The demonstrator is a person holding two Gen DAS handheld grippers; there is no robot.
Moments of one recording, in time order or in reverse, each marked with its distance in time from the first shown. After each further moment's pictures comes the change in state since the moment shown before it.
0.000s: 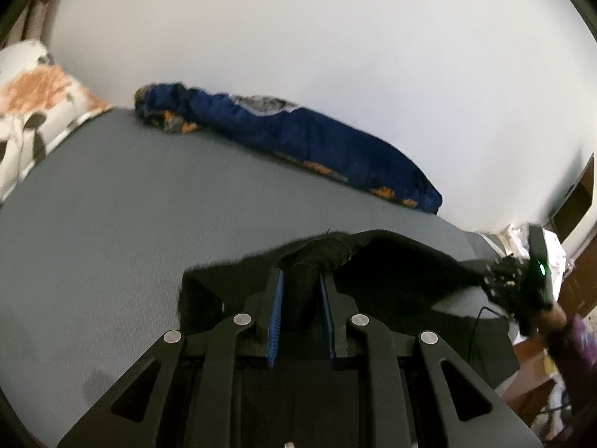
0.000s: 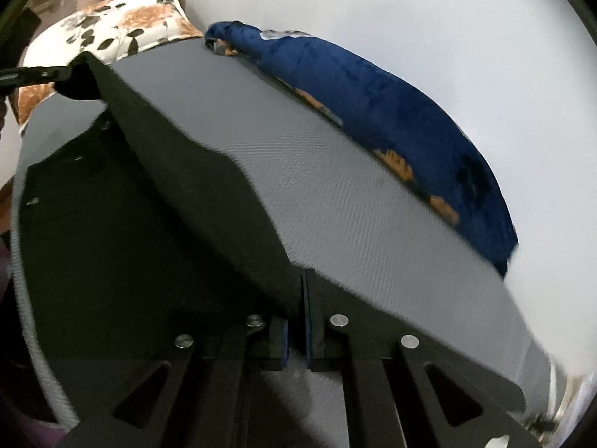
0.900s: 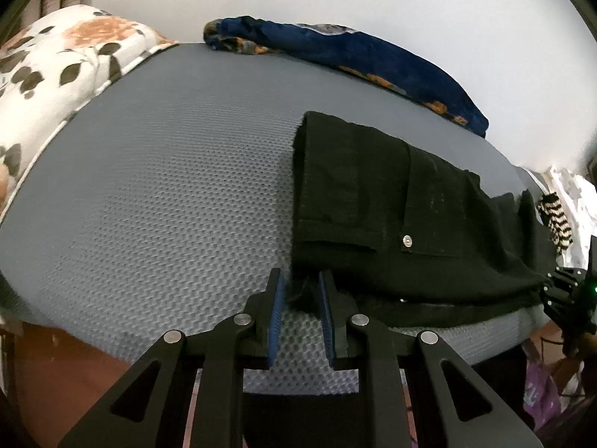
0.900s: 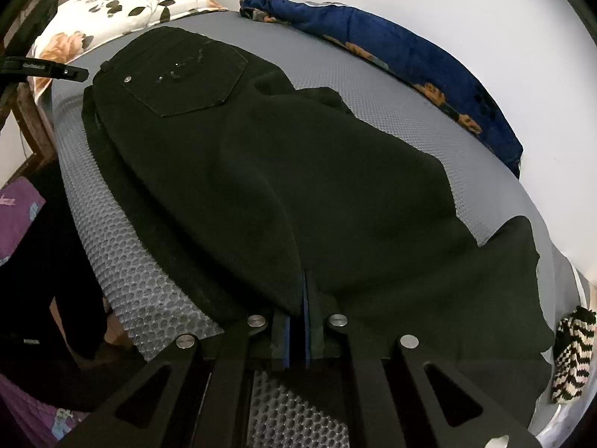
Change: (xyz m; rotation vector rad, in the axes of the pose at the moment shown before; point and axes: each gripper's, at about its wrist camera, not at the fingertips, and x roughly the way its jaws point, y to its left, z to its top) left arm -0.056 0.066 -0.119 0.041 0.170 0.205; right arm -0.039 0.150 -0.107 0.121 0.066 -0.032
